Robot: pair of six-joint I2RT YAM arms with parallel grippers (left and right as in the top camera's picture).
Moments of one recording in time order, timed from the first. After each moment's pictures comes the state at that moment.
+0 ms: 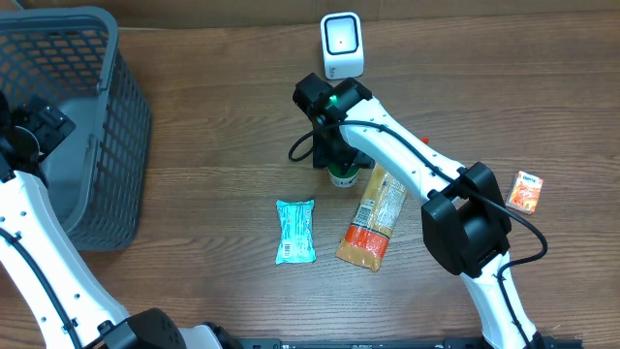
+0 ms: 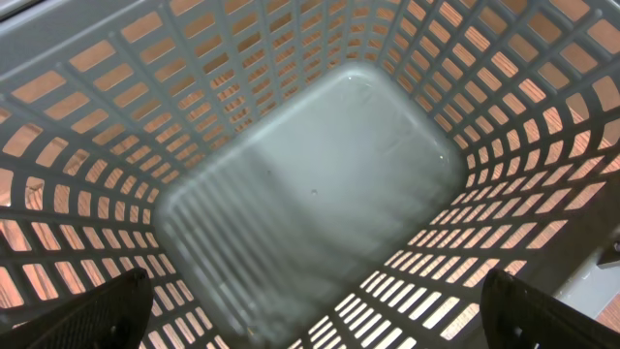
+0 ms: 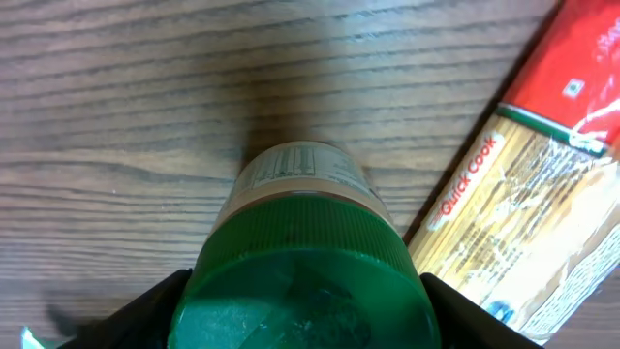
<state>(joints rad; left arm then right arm) 0.62 1.55 1.78 -1.09 -0.14 -0.26 0.68 2.30 2.06 -1.28 0.08 0.64</state>
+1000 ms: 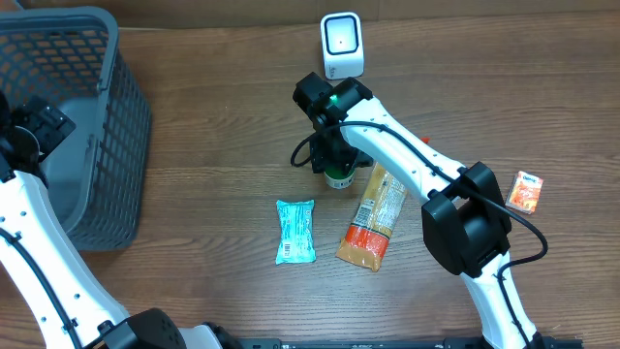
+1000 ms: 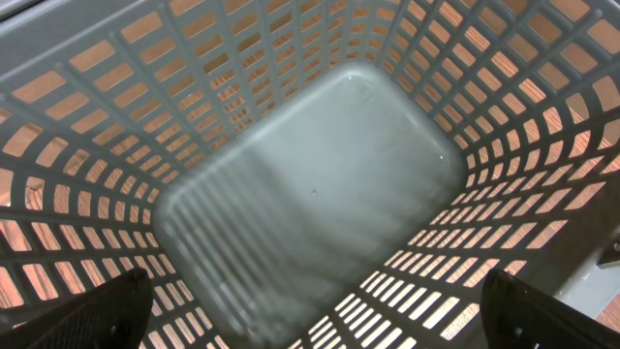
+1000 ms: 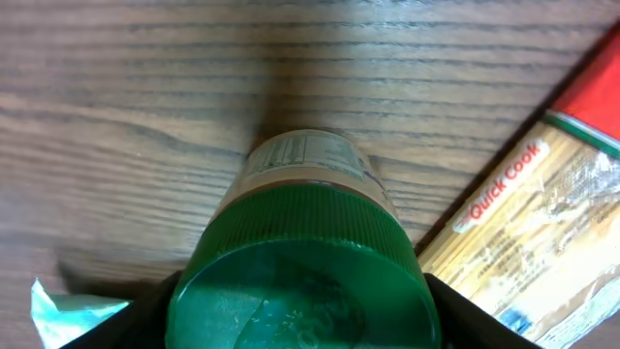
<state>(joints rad) 0.62 1.55 1.78 -1.09 -0.14 -0.26 0.67 2.30 2.06 -1.28 0.01 0.56</state>
